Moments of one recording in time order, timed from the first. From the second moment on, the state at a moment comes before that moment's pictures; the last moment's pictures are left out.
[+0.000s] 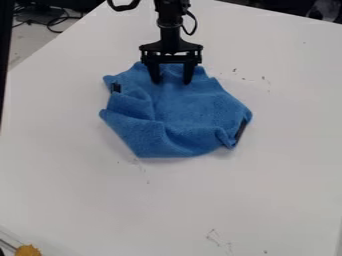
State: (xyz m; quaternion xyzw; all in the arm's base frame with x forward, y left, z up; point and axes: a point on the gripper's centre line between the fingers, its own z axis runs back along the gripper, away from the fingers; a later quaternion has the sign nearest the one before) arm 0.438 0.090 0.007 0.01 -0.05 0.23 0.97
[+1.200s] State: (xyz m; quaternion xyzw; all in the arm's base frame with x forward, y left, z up) arm 0.399 0.122 0.037 0.06 -0.03 0.33 0.94
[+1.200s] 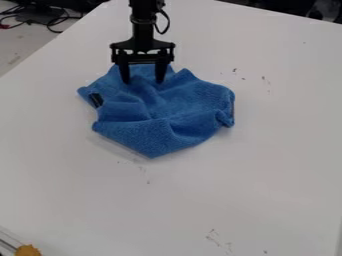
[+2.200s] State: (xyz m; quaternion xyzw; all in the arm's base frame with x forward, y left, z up) arm 0.391 0.104 0.102 0.02 -0.05 0.32 0.94
